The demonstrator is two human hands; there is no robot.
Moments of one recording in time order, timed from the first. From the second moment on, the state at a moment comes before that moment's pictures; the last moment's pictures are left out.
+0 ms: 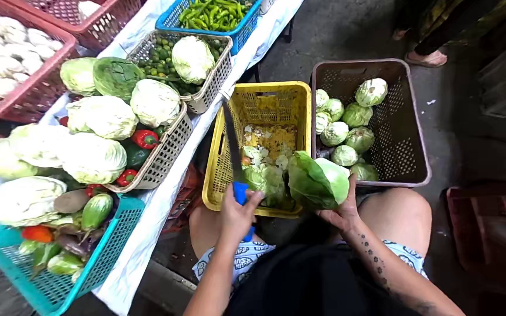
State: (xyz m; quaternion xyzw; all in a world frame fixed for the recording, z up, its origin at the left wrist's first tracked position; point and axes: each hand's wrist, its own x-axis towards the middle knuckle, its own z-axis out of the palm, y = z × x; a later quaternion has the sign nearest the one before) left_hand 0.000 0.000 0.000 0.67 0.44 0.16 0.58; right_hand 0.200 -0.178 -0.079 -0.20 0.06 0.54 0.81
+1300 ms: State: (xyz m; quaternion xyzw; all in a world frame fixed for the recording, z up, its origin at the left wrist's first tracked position) left_hand -0.035 0.070 -0.100 0.77 0.46 0.04 0.45; right_hand 0.069 0.136 0.149 -0.22 -0.21 0.75 0.59
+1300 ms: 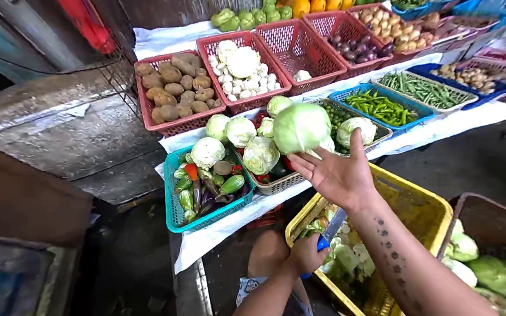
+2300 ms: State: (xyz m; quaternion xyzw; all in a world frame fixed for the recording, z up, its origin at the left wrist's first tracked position) left_hand -0.016 0.063 -0.119 0.70 0.47 0.14 0.51; right_hand 0.463 -0.135 -0.242 -0.93 -0.07 0.35 0.05
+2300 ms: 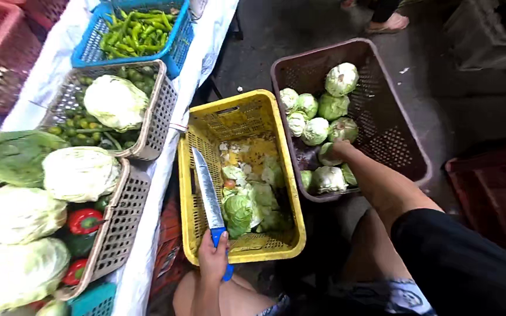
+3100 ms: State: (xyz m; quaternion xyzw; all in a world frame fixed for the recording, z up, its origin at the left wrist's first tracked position) left_hand -0.012 0.064 -0.125 0.72 0.50 0.11 0.47; right_hand 0.404 -0.164 0.001 -0.52 -0.16 0.45 0.70
